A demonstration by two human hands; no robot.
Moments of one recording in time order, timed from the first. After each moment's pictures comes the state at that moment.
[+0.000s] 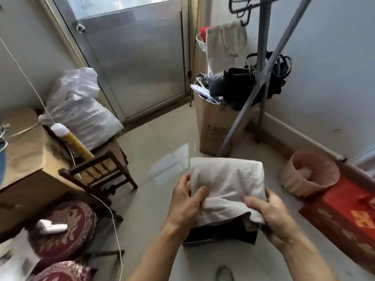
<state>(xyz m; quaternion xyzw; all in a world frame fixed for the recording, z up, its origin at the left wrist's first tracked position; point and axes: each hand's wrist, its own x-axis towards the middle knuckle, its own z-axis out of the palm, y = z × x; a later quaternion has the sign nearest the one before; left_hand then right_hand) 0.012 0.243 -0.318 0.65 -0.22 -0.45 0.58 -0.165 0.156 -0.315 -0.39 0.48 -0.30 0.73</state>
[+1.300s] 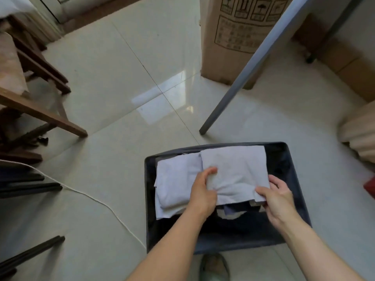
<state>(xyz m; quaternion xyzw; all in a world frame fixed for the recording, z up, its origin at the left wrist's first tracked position) 0.025 0.065 -0.881 0.76 -0.17 -0.52 0.36 -0.129 -0.027 -0.877 -0.31 0.70 -0.20 0.61</state>
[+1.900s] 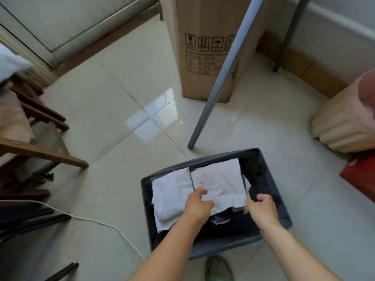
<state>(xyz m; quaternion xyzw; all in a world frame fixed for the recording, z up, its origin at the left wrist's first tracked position) 0.017 0.052 -0.815 0.76 -0.15 -0.60 0.21 -0.144 -0.010 -0.828 -0.39 0.78 -0.04 0.49</state>
